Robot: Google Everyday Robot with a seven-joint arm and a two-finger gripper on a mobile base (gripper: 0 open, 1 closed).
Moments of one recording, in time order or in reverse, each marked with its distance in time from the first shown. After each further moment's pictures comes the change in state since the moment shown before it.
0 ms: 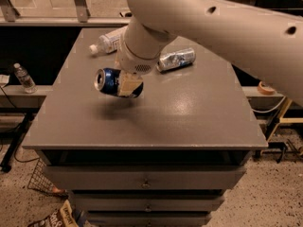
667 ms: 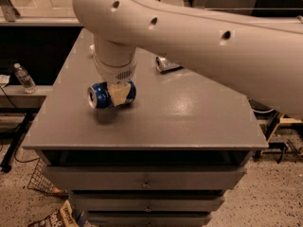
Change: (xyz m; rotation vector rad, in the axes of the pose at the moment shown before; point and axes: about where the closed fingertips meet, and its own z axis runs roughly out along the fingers) arm -0.019 0.017 0.022 -0.108 0.186 -0.259
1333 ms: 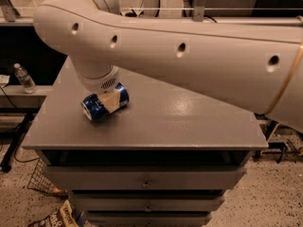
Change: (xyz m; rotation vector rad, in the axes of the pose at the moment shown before) arm -0.025 0.010 0.021 -0.084 0.117 -0.185
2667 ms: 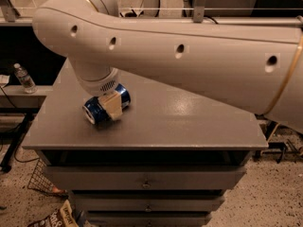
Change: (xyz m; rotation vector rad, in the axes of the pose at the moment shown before) arm 0.000 0.002 0.000 -0.003 0.005 -0.005
